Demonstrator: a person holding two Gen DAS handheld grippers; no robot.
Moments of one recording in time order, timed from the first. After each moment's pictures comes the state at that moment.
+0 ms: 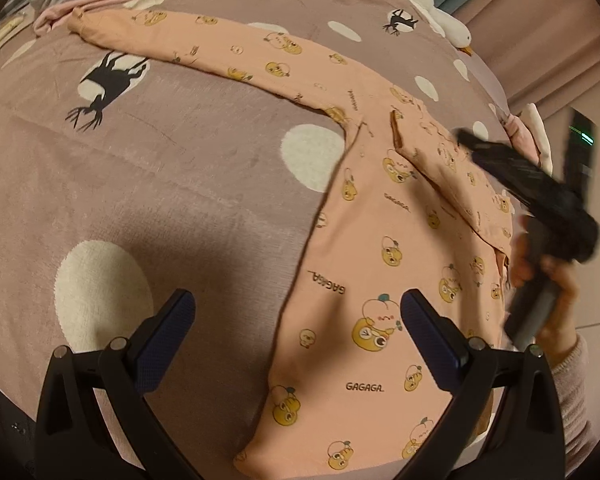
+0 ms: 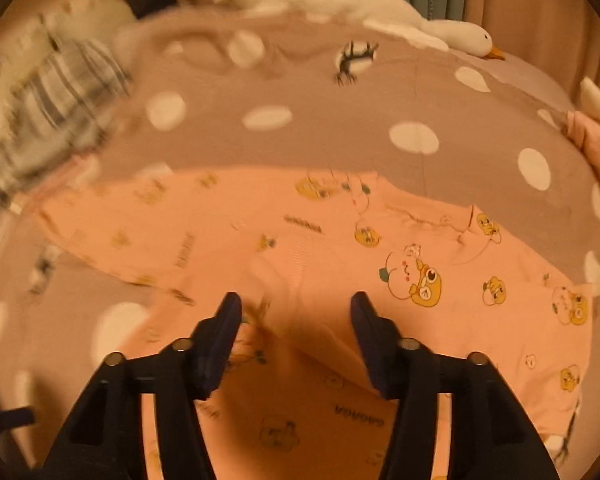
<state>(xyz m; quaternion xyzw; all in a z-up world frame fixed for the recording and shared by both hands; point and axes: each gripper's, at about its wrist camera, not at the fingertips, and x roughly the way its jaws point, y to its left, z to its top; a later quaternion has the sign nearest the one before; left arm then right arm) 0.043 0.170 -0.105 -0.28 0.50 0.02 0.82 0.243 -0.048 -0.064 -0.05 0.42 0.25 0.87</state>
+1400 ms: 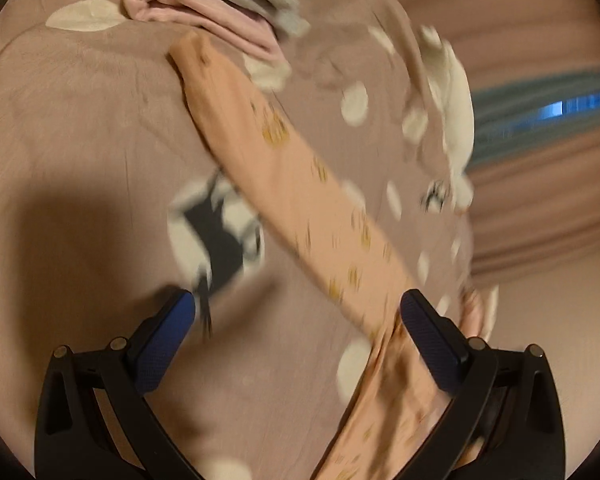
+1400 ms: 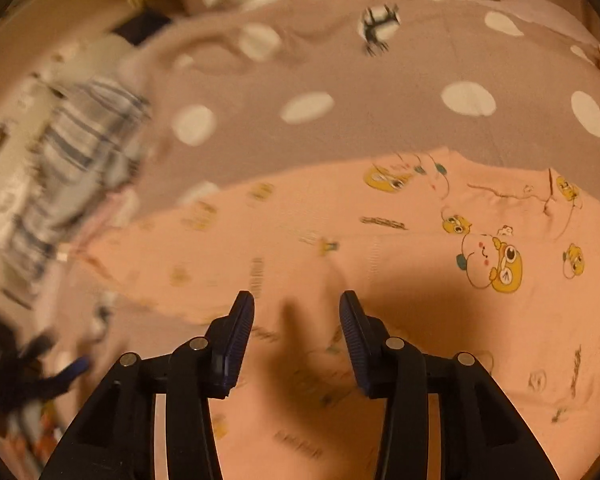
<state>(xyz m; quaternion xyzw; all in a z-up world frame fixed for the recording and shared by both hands) 0.073 0.364 -0.114 -0.53 0.34 0.06 0.78 0.248 -0.011 -0.078 0.05 0.47 0.30 0.83</state>
